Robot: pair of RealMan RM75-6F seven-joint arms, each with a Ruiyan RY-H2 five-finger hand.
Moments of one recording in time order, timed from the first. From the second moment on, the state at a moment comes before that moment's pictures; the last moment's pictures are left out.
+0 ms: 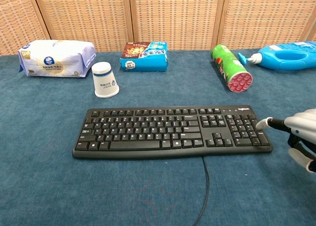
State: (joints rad) left arm -0.10 -1.18 0.02 -1.57 1.63 1.50 0.04; right arm 0.43 -1.39 0.02 -1.85 -1.04 1.12 -0.84
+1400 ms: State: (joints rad) left arm -0.11 -1.18 0.03 -1.57 1.63 1.49 0.04; right arm 0.51 -1.44 -0.01 -1.78 -0.94 1.12 -0.83
